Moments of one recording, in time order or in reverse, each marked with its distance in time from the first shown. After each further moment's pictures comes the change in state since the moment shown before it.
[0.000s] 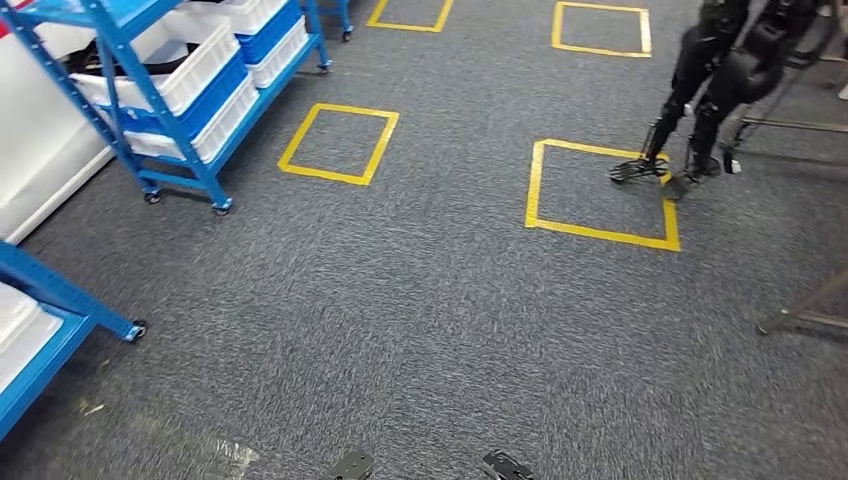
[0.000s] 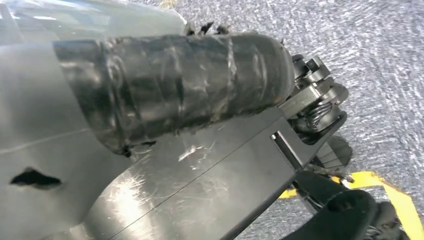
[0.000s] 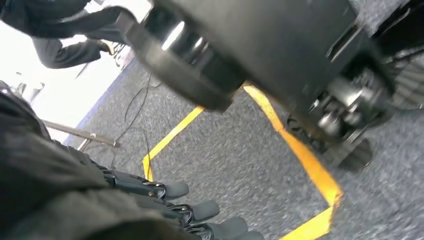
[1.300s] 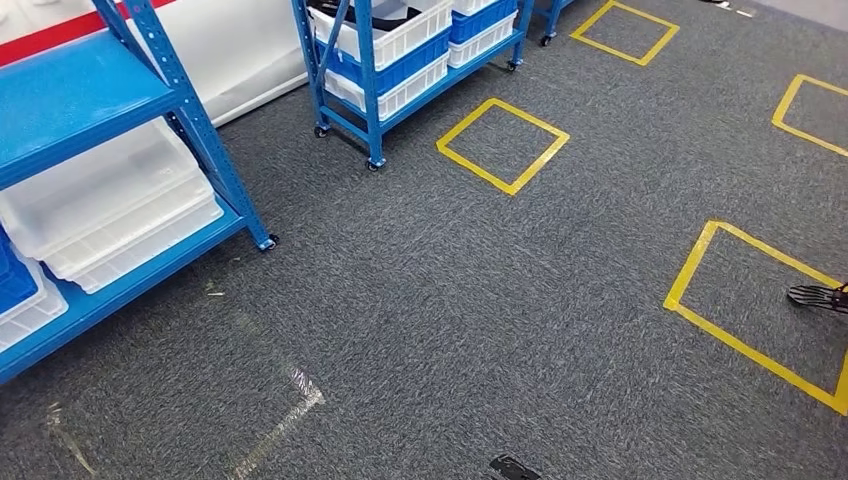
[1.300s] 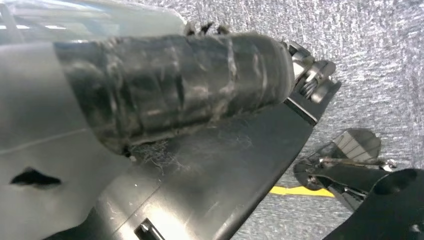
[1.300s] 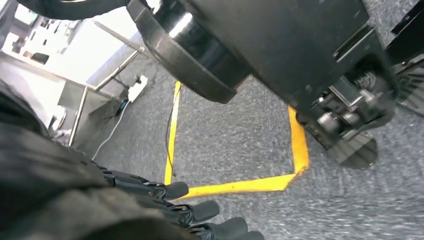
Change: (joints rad) left arm -0.005 -0.023 -0.105 0.000 -0.105 -0.023 0.021; right arm -0.002 -0.033 0.001 0.005 0.016 0.057 0.012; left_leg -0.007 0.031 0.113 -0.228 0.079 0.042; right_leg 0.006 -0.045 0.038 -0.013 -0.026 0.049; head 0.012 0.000
